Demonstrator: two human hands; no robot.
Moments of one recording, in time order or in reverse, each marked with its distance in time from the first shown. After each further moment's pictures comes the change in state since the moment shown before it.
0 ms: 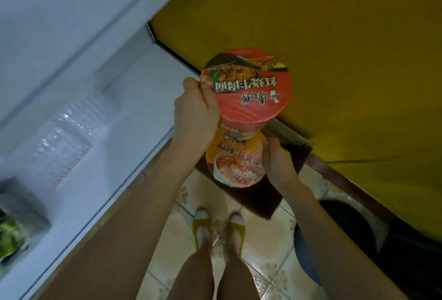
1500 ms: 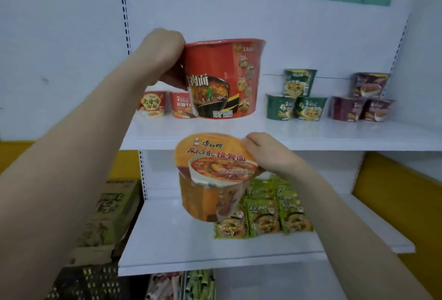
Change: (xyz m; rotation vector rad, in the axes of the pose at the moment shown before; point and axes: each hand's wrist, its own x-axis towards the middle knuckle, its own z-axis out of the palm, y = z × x) left_hand -0.488 0.219 -0.790 -0.060 0.893 0.028; right_hand -0.586 -0.604 -0.025 -0.080 -0.390 -1.168
